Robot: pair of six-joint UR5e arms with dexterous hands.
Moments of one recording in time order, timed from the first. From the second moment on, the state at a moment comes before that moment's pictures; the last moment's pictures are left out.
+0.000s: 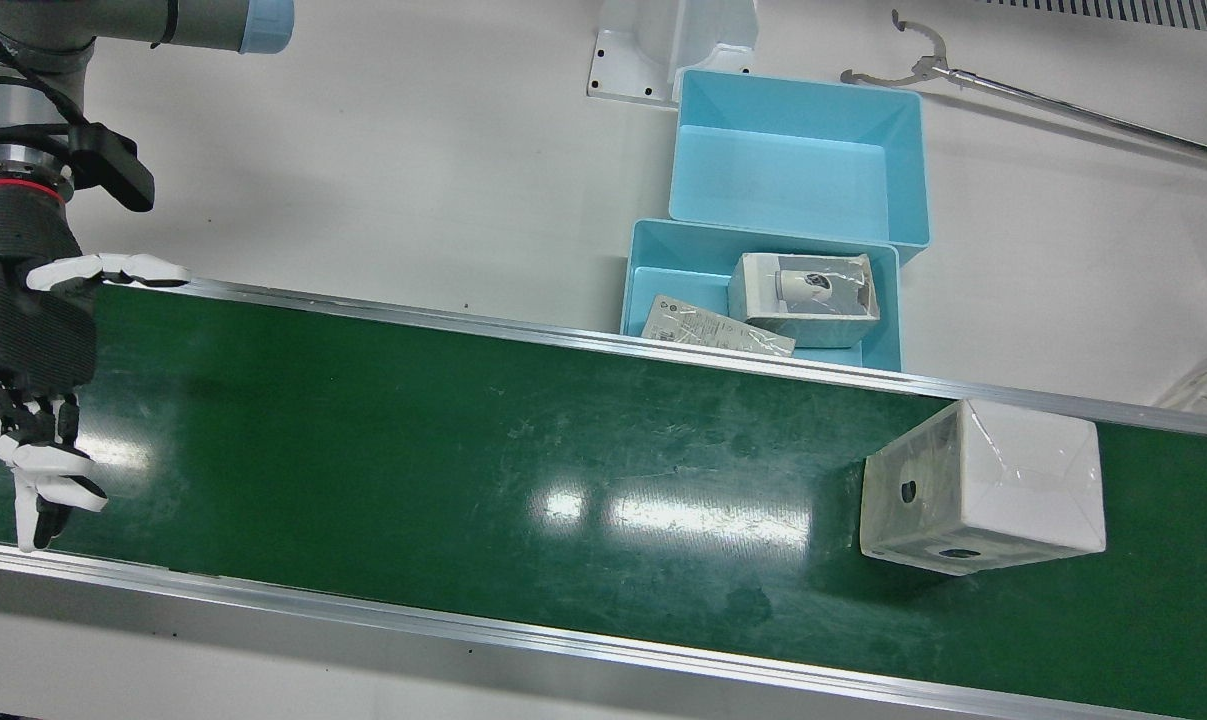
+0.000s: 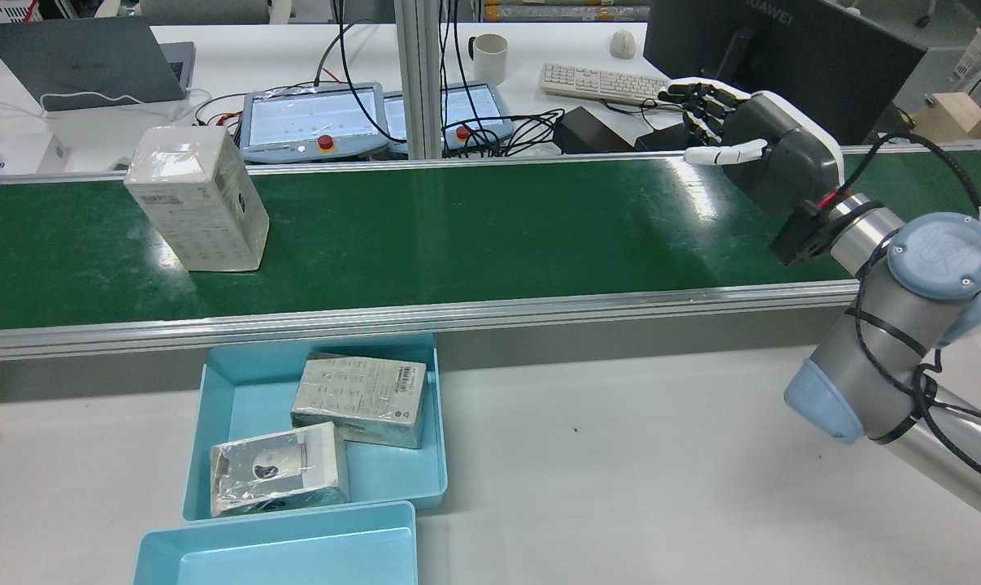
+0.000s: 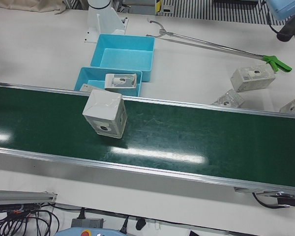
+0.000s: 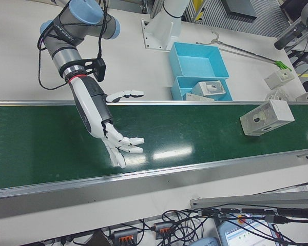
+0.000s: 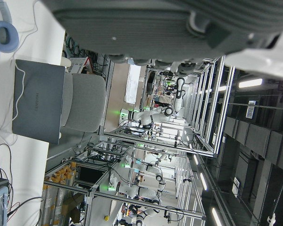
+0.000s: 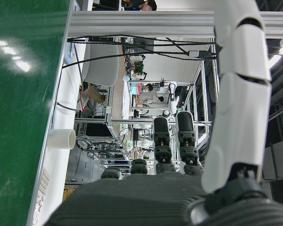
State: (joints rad) left arm -1.81 -1.79 -1.75 0.44 1.92 -0.15; right arm 1.00 -1.25 1.81 -3.43 -1.28 -0.11
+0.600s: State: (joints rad) left arm -1.81 -1.79 -1.75 0.44 1.92 -0.15; right arm 0.99 -1.25 1.80 -3.42 -1.28 -0.11
